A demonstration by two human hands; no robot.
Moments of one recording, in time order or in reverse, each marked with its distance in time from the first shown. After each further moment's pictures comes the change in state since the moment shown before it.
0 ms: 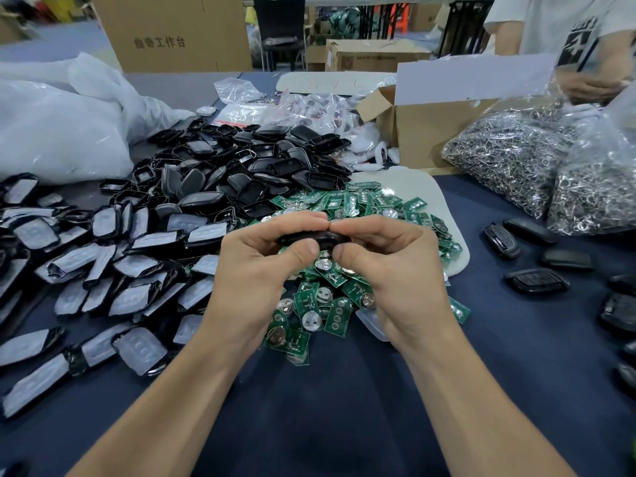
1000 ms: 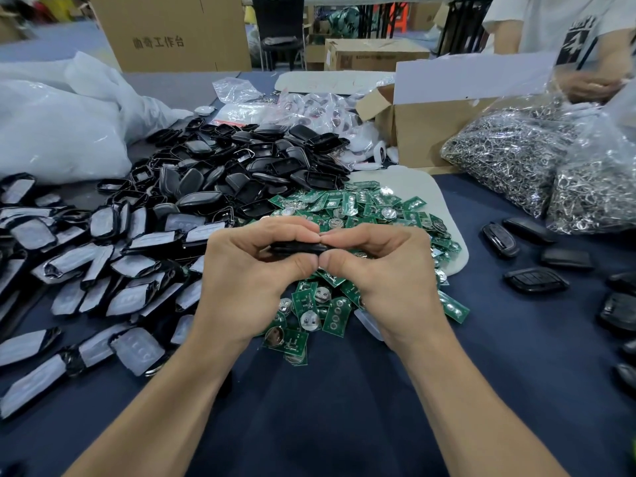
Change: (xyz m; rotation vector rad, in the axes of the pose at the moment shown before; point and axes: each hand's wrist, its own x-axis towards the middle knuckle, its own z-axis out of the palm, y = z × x) left_hand -0.001 0.001 -0.008 0.219 0.018 0.114; right_hand -0.001 0.006 -0.001 -0.199 -0.029 -0.015
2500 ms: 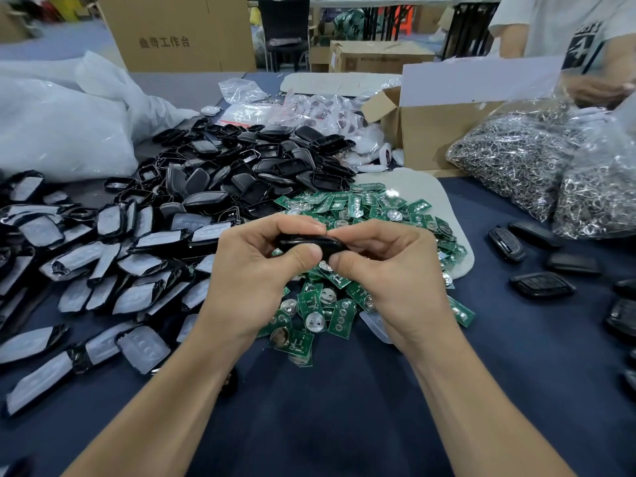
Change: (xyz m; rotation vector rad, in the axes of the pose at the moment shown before) left_hand 0.004 0.000 0.000 -0.087 0.005 -0.081; right_hand 0.001 -0.005 0.001 0.143 -0.057 -0.019
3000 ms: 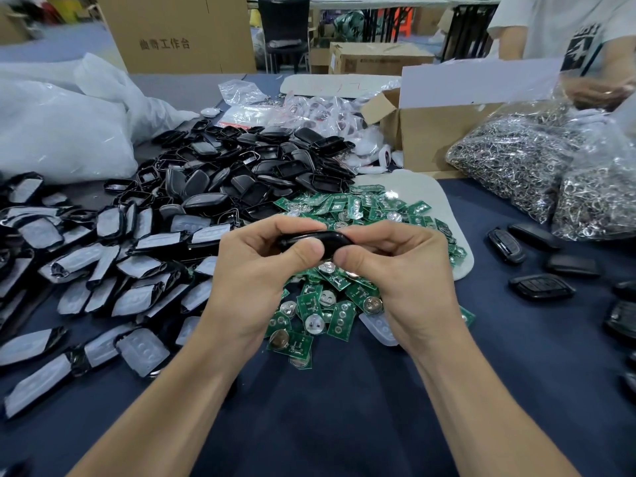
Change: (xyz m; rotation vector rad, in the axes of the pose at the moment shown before) left_hand -0.003 0.007 0.006 -0.061 0.027 -0.108; right_hand 0.002 -0.001 -0.006 0.057 0.054 0.025
